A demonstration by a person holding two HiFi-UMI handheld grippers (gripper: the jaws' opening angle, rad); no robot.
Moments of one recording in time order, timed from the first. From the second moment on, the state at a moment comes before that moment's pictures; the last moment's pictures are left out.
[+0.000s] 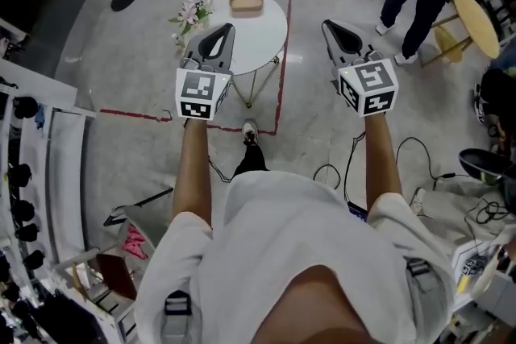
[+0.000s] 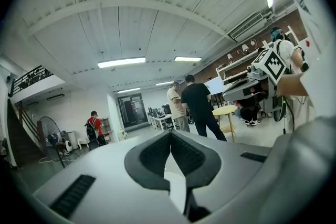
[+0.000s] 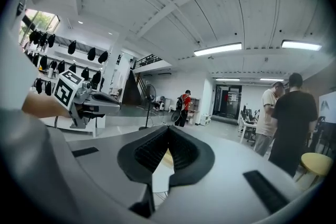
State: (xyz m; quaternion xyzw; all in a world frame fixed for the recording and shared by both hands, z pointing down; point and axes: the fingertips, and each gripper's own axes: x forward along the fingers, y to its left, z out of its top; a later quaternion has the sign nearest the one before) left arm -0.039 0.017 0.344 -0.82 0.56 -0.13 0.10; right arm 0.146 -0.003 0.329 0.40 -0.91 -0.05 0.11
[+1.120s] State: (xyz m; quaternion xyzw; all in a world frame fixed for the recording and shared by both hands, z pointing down) left arm -0.146 -0.284 0.387 -0.84 0.52 -0.14 0.04; right arm 0.012 -0.296 0.351 0.42 -0.90 -0.03 0.10
